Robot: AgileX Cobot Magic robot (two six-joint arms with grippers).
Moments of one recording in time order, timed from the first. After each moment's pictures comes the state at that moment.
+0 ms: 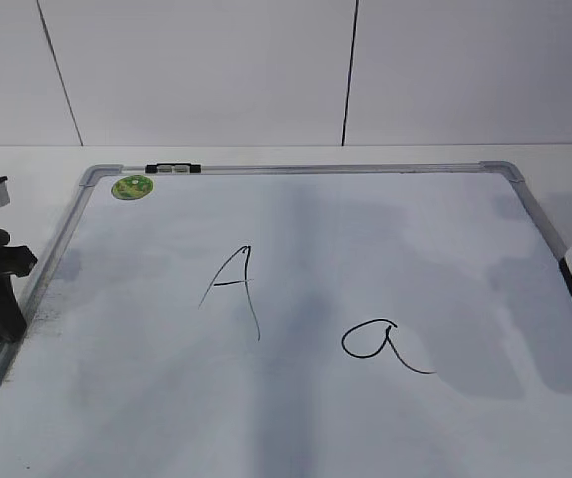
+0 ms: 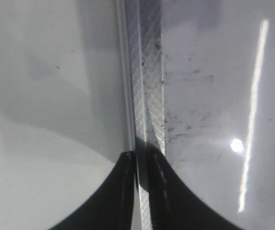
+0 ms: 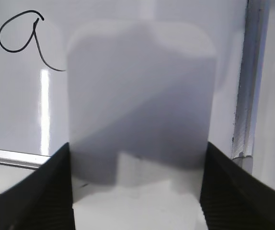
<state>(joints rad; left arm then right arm) 0.00 1.88 -1.08 -0.39 0.92 0.28 0.01 1.20 -0.88 0.23 1.09 -0.14</state>
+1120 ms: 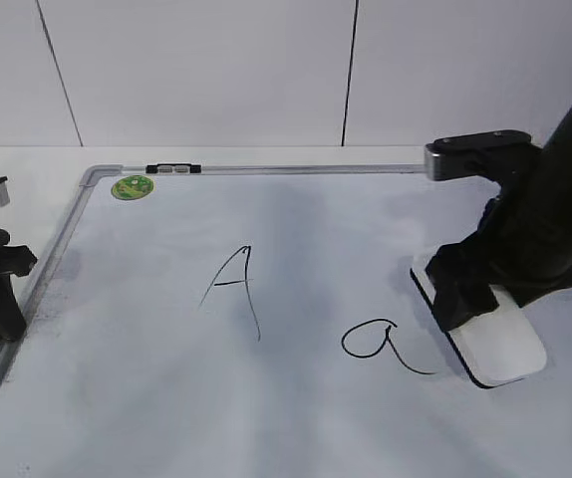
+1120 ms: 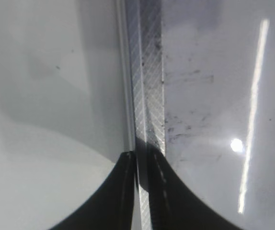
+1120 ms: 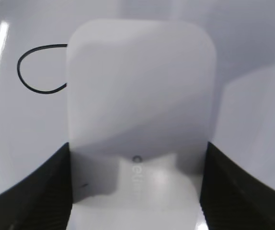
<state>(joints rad) 0.00 1.88 -1.08 -0.39 0.92 0.28 0.37 1.60 -1.06 0.05 0.92 -0.01</state>
